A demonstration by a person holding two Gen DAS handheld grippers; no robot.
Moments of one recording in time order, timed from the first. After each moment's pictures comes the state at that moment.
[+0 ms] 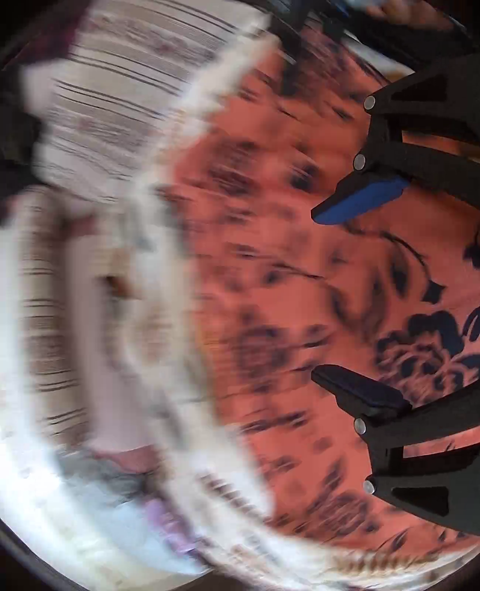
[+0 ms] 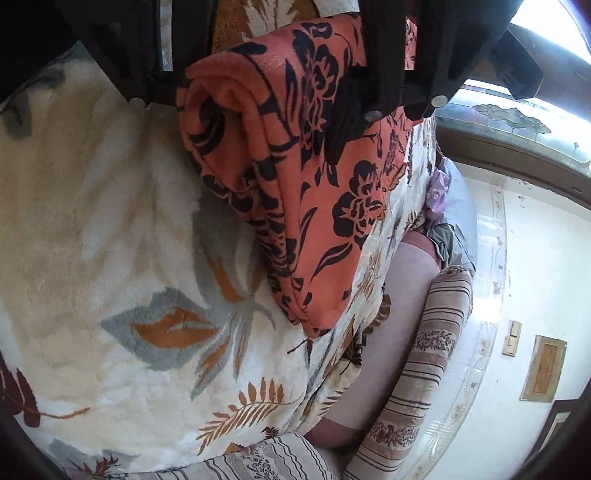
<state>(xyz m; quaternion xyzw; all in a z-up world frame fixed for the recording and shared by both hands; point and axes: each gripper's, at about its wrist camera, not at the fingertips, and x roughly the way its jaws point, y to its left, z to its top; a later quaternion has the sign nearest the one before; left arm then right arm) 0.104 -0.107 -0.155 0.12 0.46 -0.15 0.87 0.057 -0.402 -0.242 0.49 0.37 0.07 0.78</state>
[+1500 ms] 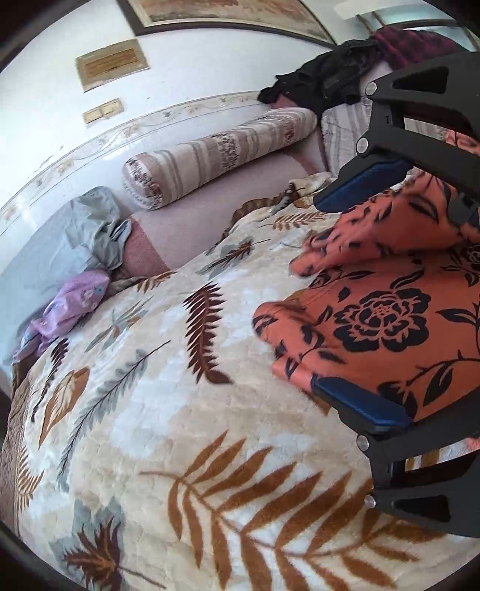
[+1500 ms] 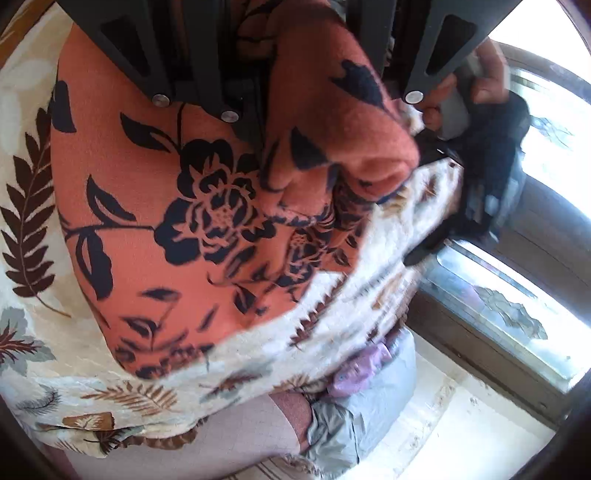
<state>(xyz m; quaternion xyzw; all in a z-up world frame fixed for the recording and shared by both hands) 0.124 0.195 -0.140 -0.46 0.31 -0.04 0.83 0.120 -0.129 -0.153 0.23 0.42 0.29 0.83</state>
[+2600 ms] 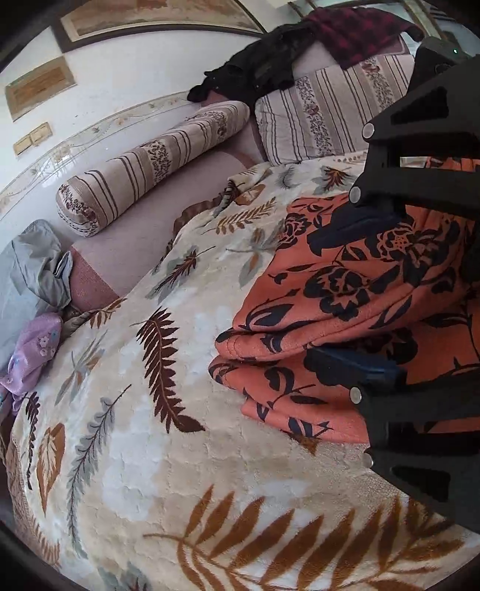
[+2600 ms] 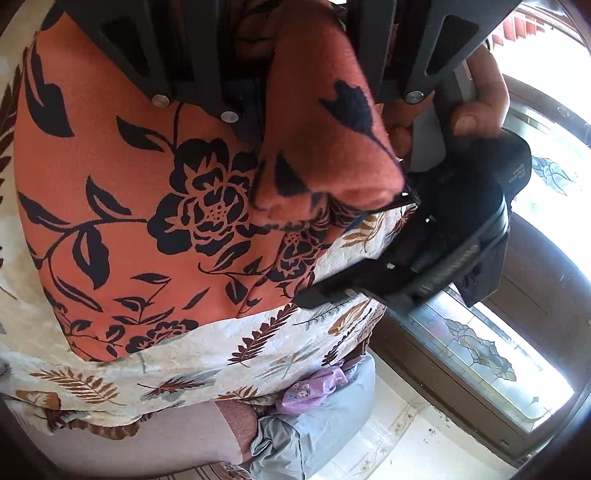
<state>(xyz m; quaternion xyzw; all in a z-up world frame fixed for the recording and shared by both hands) 0.131 0.155 -0.135 -0.35 0.39 -0.11 0.84 0.097 -0.080 -0.169 0.19 0.43 0.34 0.82</state>
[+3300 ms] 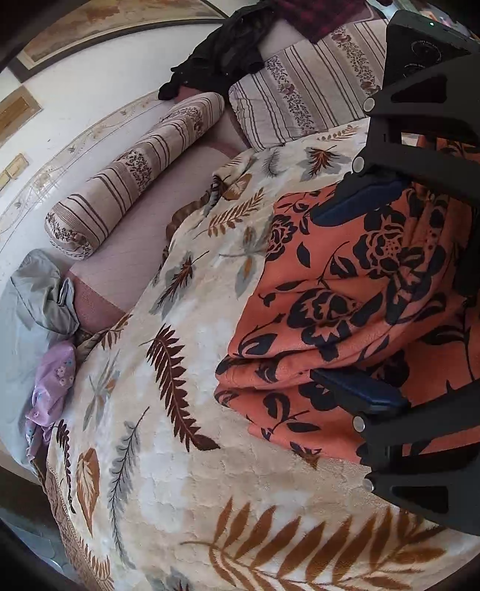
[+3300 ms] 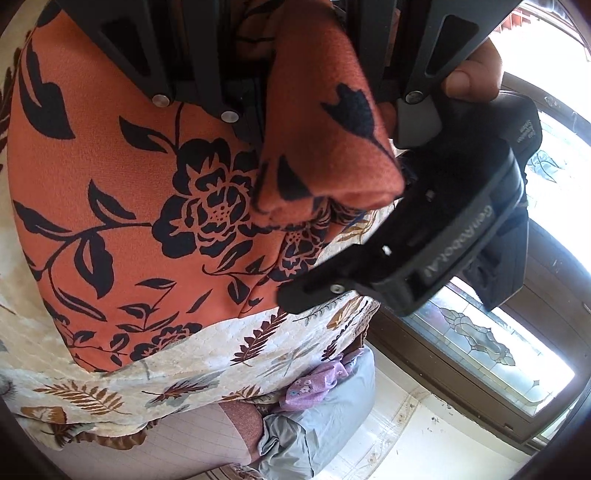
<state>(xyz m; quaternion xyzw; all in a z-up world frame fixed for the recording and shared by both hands) 0.125 0.124 -0.123 -0.28 0.38 -0.10 0.88 0.104 -0.085 -0.173 0.21 0.42 0.35 0.81</state>
